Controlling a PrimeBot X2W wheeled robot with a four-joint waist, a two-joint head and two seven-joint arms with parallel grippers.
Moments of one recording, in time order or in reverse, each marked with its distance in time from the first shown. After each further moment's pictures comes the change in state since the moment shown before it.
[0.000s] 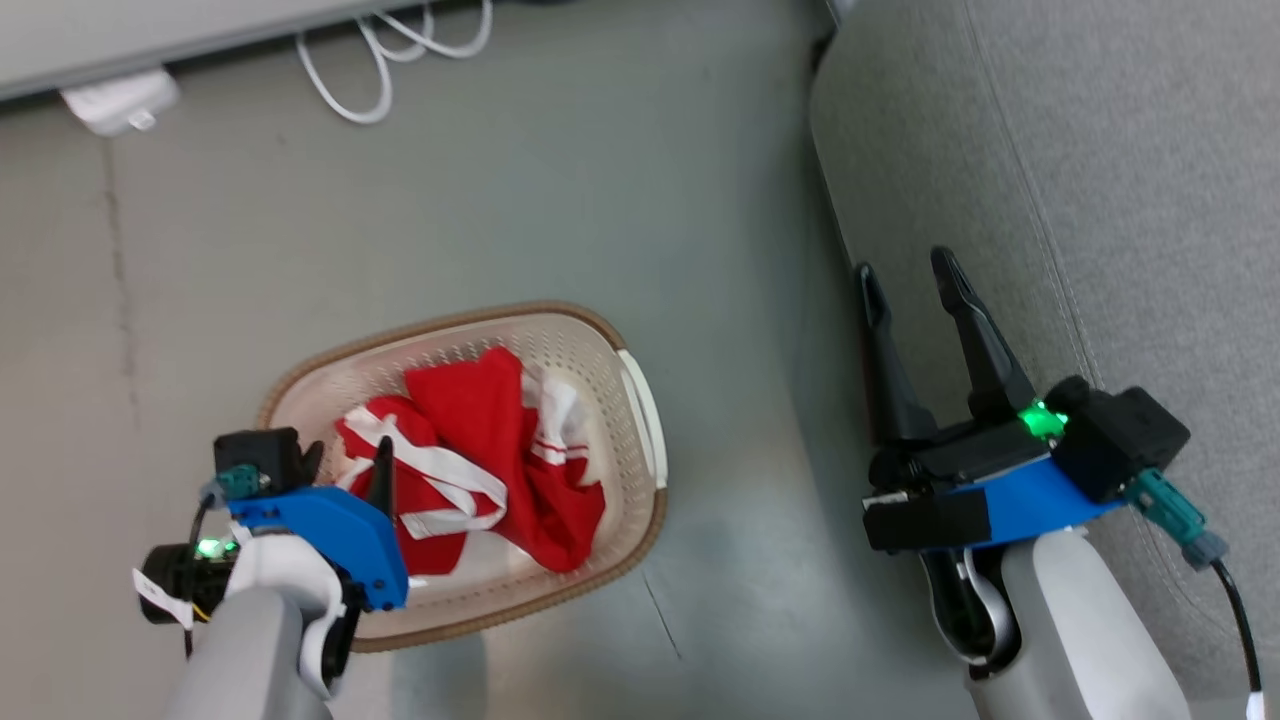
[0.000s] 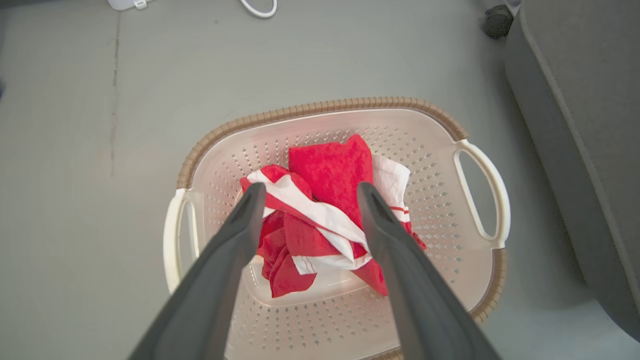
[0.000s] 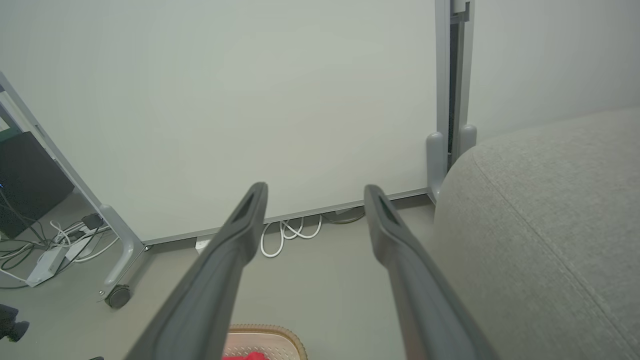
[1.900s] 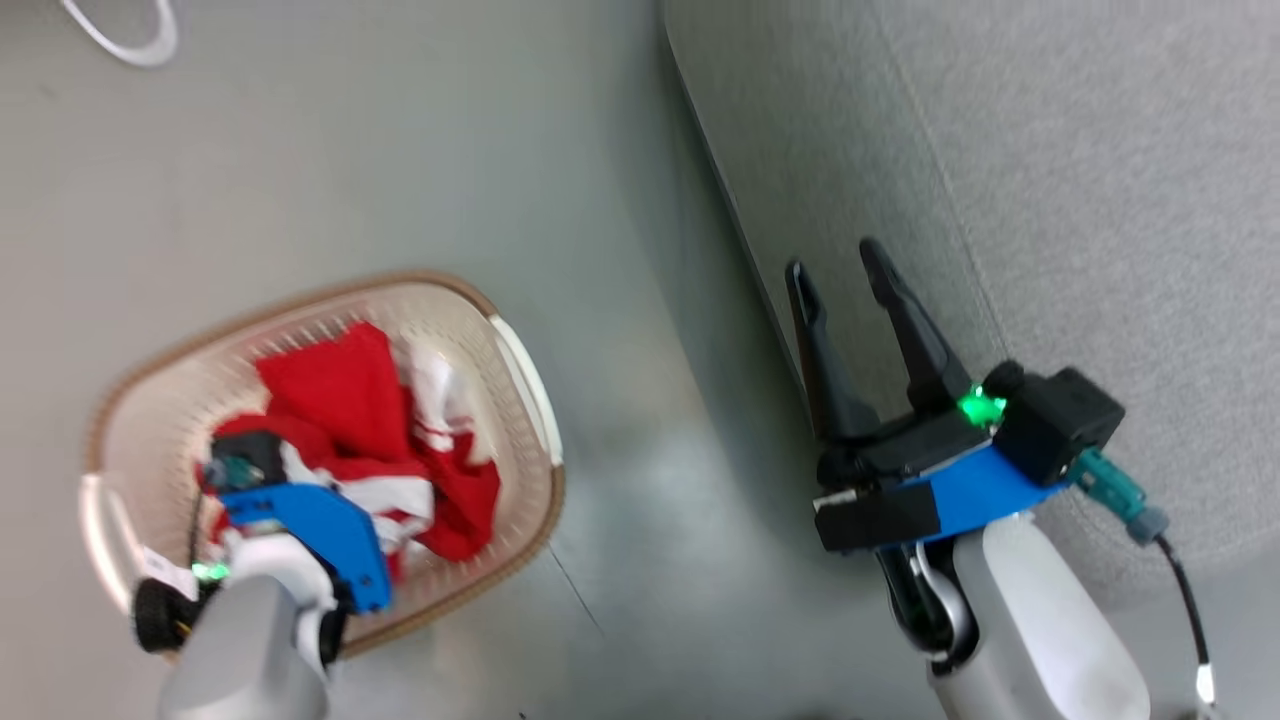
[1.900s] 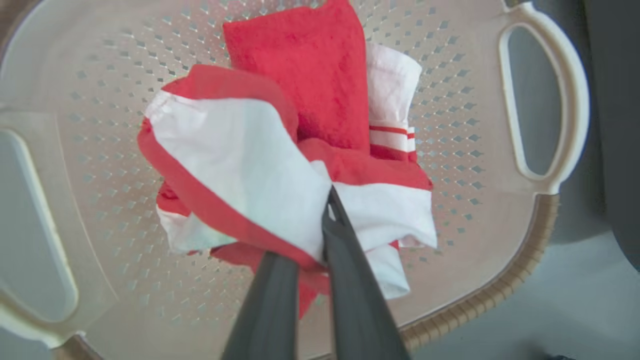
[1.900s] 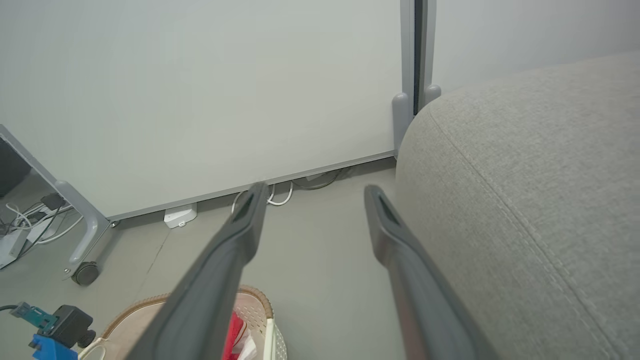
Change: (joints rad) left arm -0.204 0.024 -0.017 0.404 -0.035 0.077 0.050; right arm -0.093 0.001 0.117 0.058 0.073 0.000 -0.015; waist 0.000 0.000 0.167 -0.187
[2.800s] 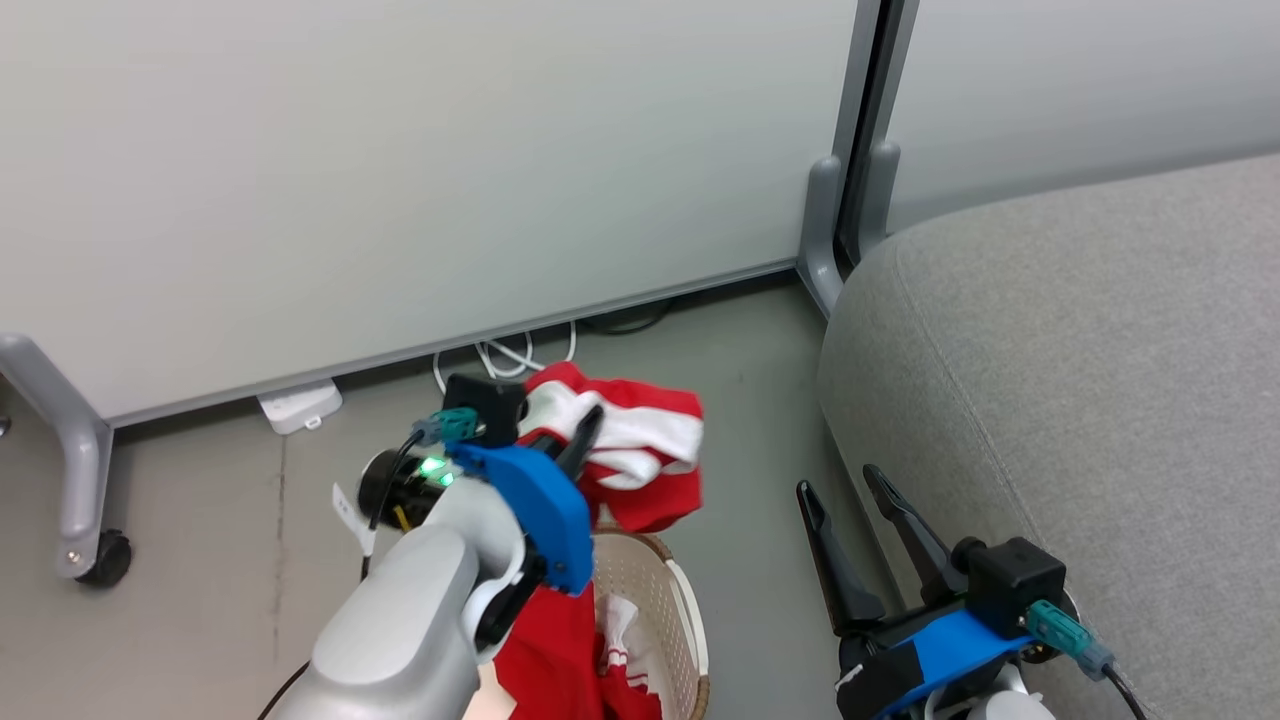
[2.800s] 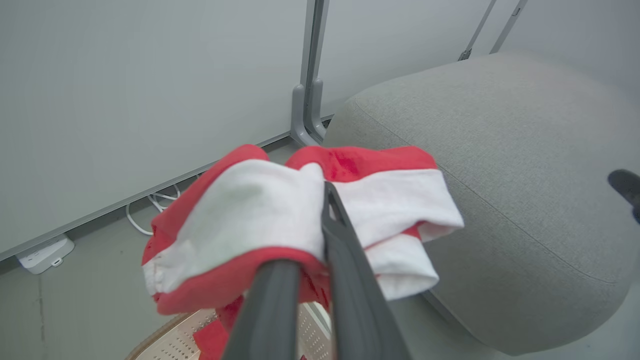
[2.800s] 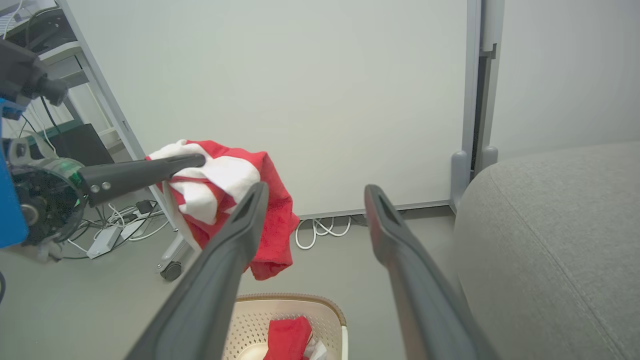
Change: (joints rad) left arm 0.003 -0.071 -0.420 -0.258 -0.214 -0.202 -0.073; right arm 0.282 0.000 -0.042 0.080 -0.102 0.000 0.073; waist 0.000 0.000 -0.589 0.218
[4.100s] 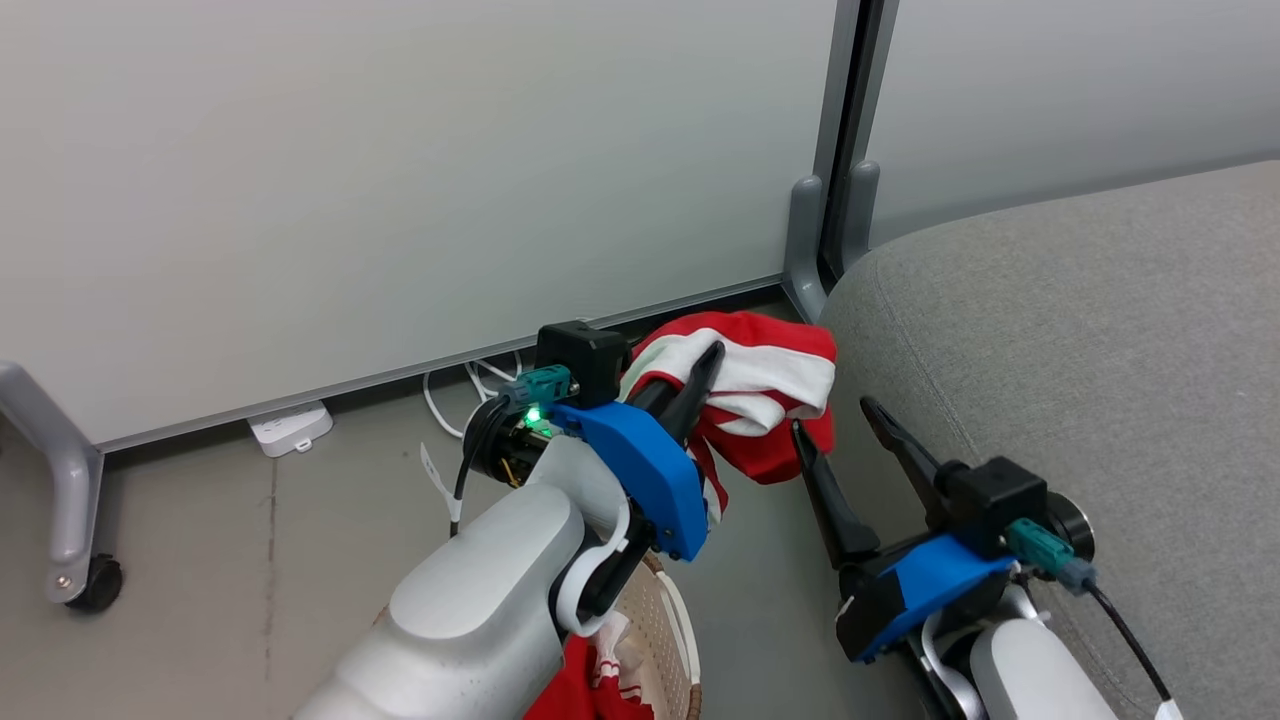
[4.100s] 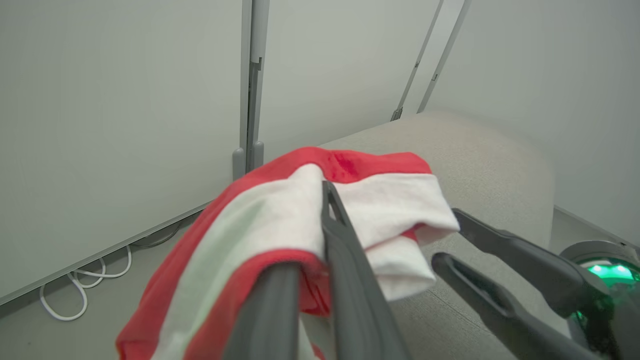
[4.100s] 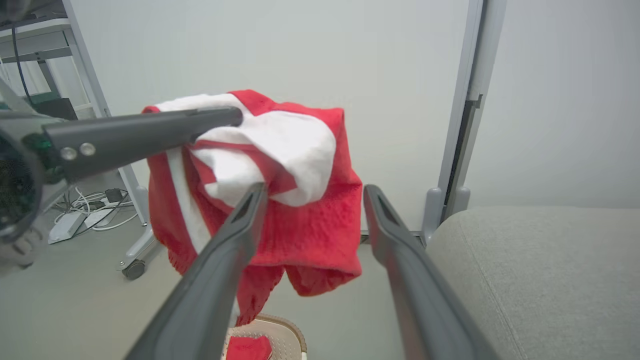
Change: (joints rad) left arm -0.147 -0.001 -0.375 -0.170 -0.377 0.189 -0.119; right arm -0.061 0.000 -0.030 -0.073 -0.109 0.000 0.140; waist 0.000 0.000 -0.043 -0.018
